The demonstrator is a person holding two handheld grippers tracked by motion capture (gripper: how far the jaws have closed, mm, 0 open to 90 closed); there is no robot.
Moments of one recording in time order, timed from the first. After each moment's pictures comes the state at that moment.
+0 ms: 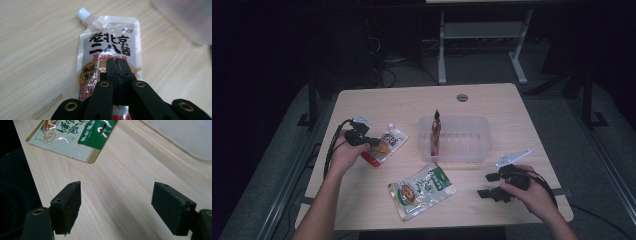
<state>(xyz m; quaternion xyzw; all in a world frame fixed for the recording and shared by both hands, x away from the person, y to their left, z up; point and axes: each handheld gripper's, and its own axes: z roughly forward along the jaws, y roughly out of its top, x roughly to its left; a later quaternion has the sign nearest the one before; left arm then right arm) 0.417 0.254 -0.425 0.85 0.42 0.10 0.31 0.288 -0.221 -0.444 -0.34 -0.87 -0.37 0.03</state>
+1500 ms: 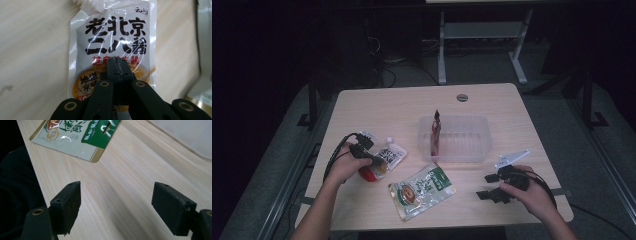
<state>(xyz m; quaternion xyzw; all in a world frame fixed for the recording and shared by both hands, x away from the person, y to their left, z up) 0.383 0.249 -0.447 0.87 0.41 -0.01 0.26 0.286 -0.218 -0.444 -0.33 -0.87 -0.37 0.04</state>
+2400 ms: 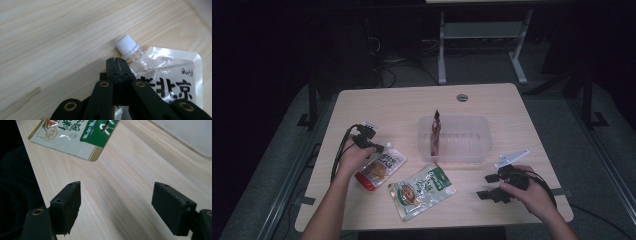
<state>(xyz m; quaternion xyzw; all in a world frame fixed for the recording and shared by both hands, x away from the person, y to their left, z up) 0.420 0.240 -0.450 0.85 0.45 0.06 0.27 0.288 -0.219 -0.446 -0.33 -0.87 -0.36 0.04</state>
